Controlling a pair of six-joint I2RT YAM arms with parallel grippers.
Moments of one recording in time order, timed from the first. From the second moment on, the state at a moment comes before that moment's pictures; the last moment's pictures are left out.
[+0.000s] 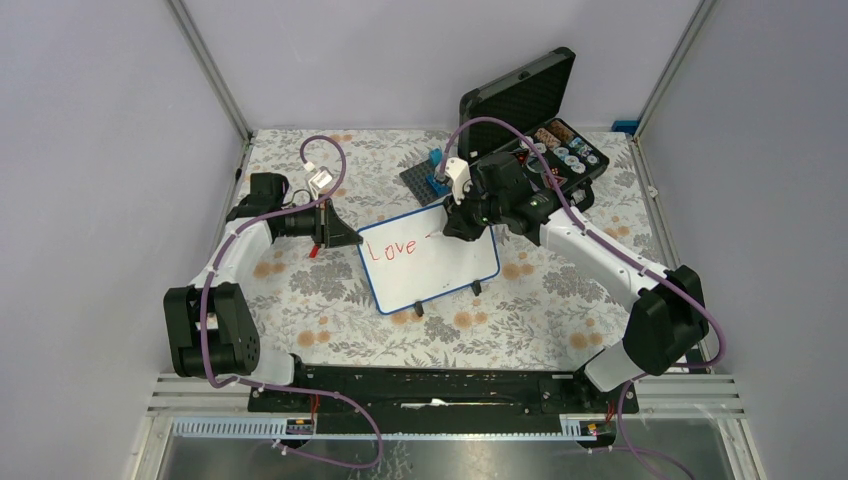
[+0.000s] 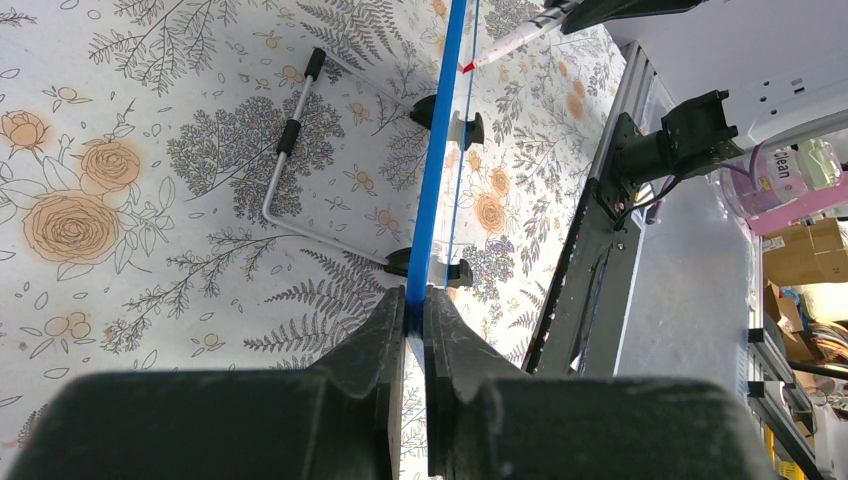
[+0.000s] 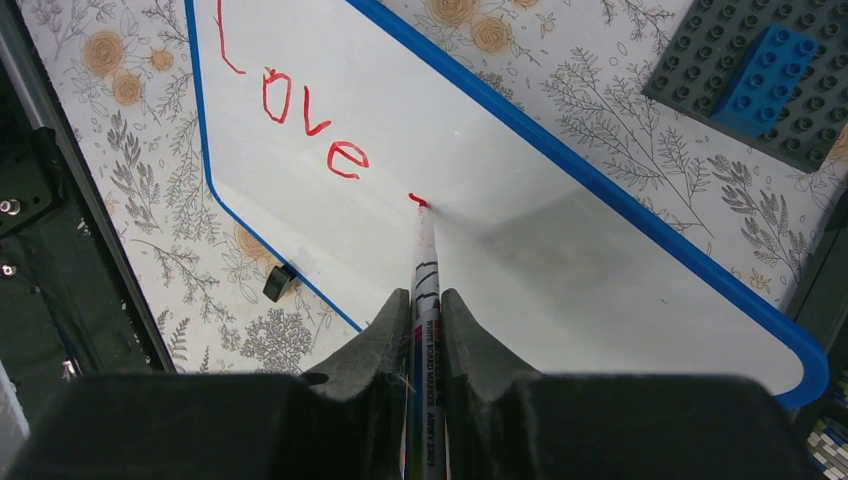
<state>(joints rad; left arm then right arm) 0.08 1.43 1.01 -0.60 1.20 0.31 0.61 1.53 1.27 -0.46 -0.43 -0.21</state>
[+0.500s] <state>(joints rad) 0.08 1.43 1.01 -0.60 1.20 0.31 0.61 1.53 1.24 -0.46 -0.44 -0.21</state>
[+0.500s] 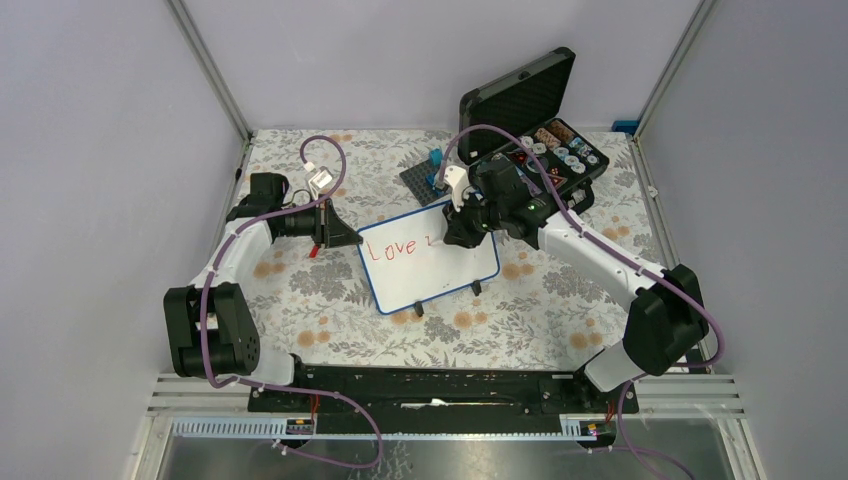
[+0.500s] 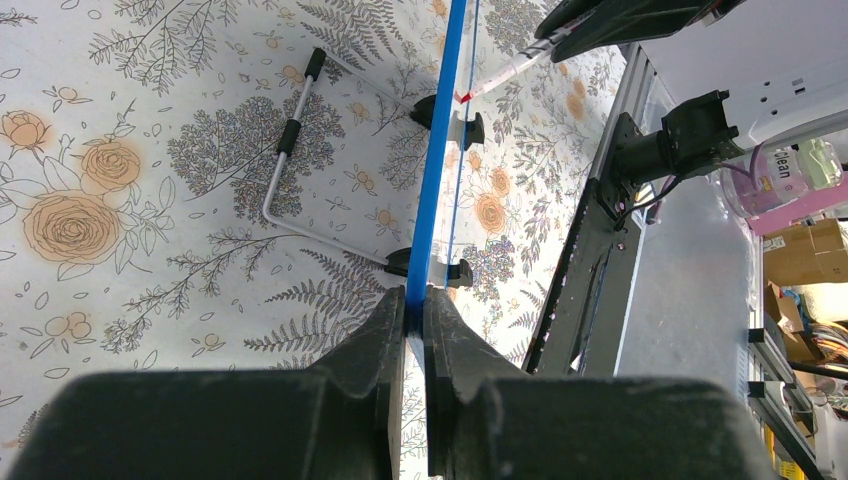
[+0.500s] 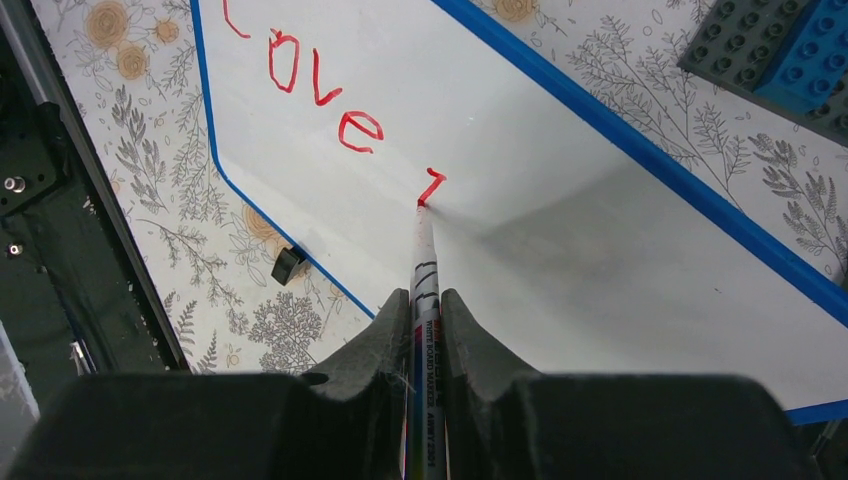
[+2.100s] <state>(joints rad) 0.07 1.43 1.01 -0.60 1.20 0.31 0.62 1.53 1.31 -0.48 -0.43 -0.22</state>
